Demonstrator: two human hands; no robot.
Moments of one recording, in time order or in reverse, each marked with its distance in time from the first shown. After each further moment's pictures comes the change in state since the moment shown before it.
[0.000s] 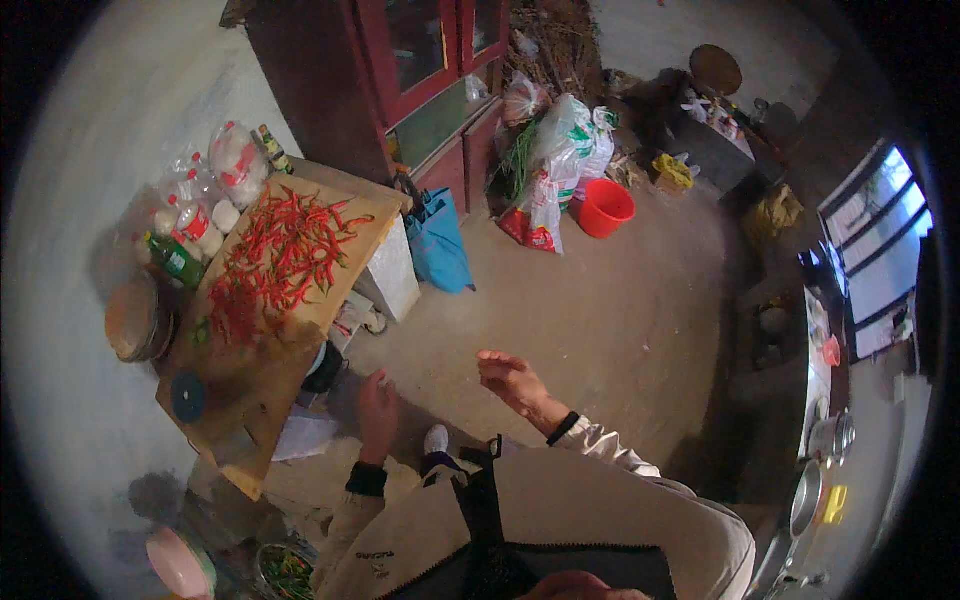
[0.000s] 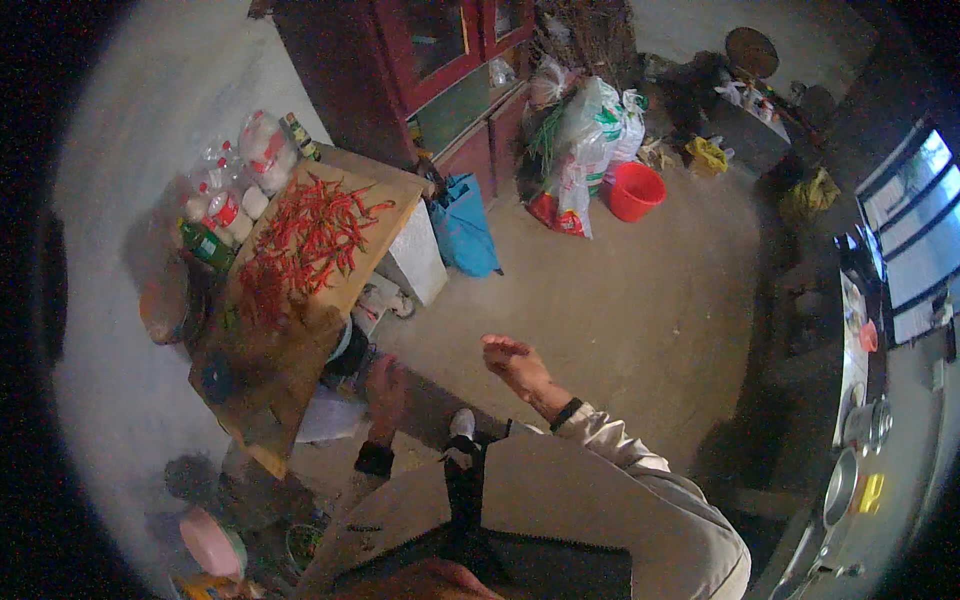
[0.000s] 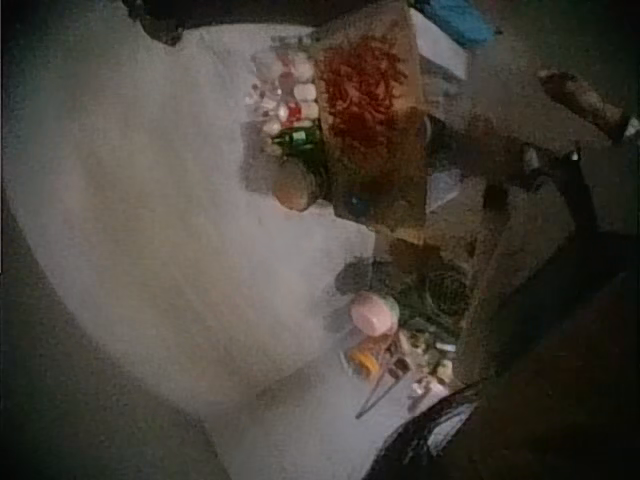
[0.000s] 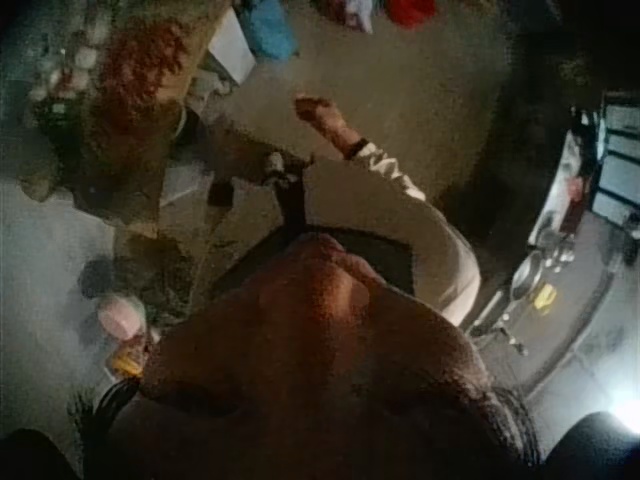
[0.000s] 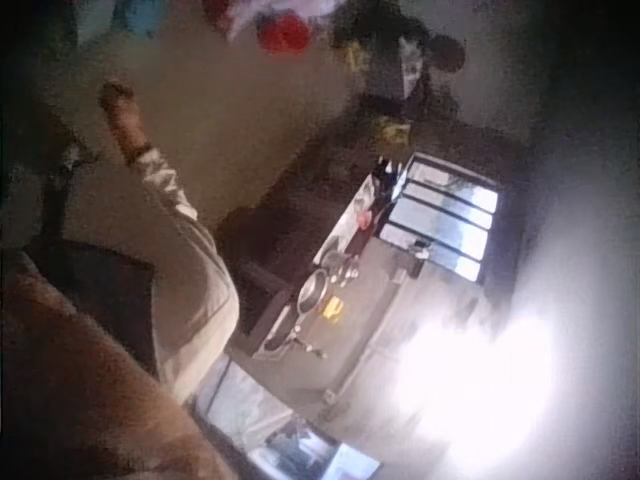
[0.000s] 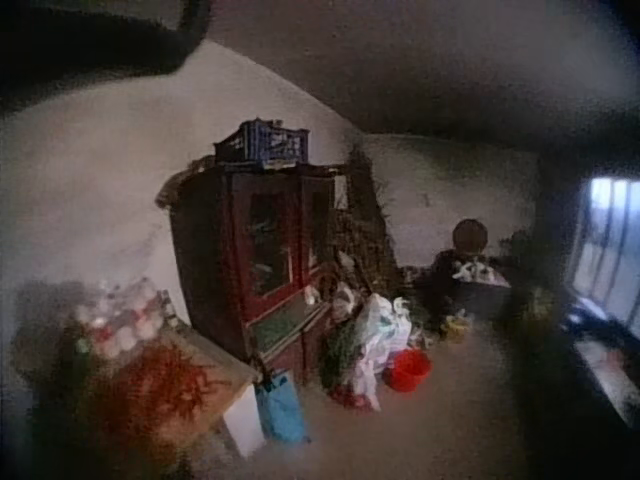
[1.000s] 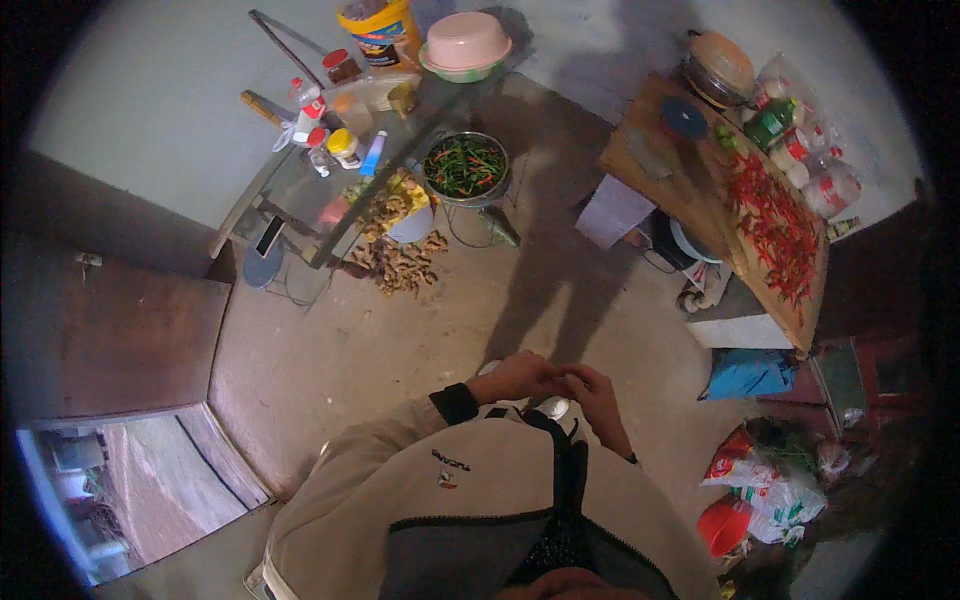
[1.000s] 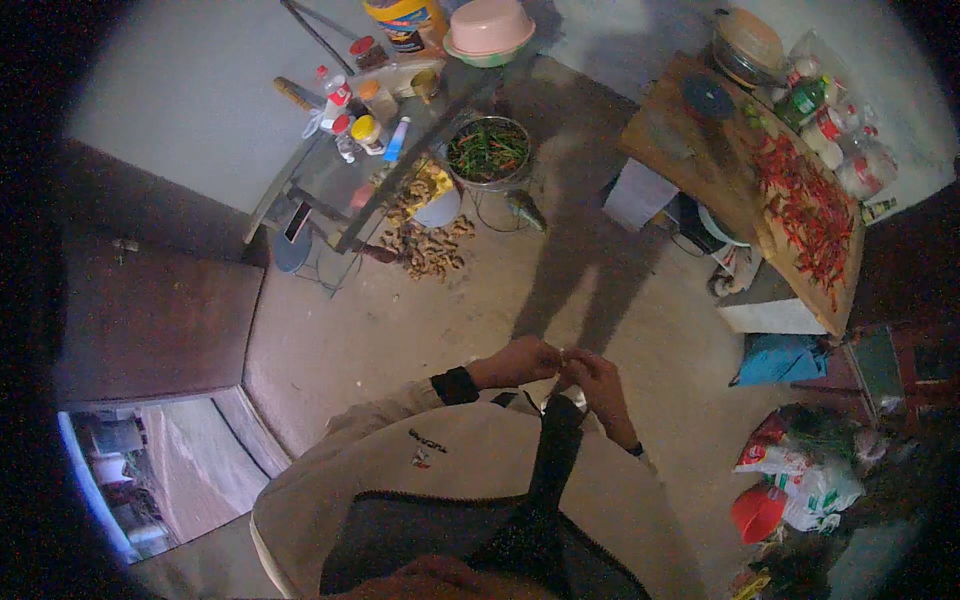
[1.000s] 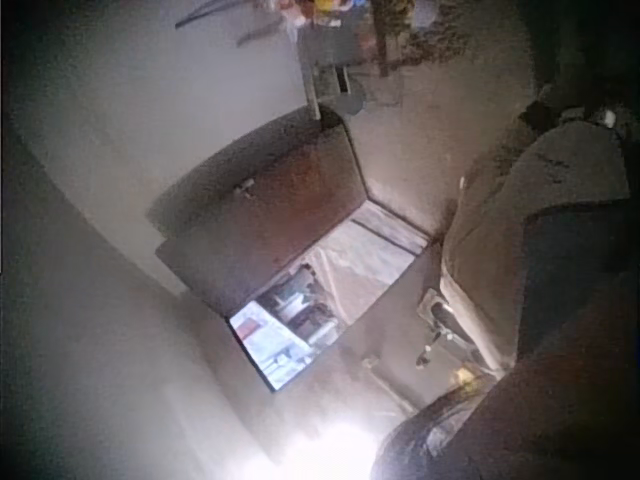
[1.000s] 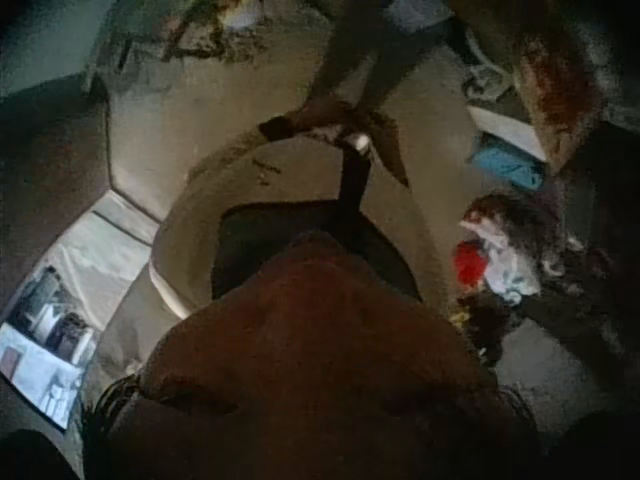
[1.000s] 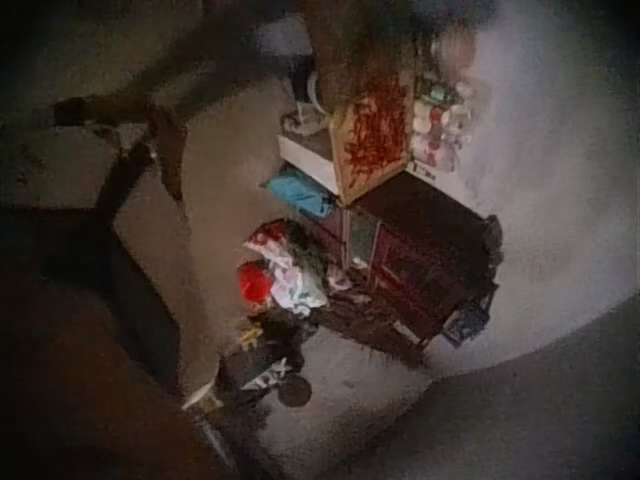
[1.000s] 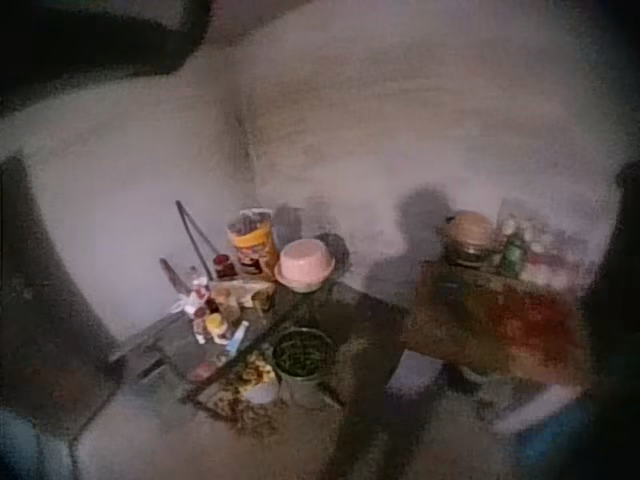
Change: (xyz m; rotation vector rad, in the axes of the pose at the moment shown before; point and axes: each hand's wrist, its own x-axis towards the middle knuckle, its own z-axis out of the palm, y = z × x) left_hand -0.426 0.165 -0.098 -0.175 0.159 -0.693; right_hand -0.204 0.185 0.104 -1.204 -1.289 0.491
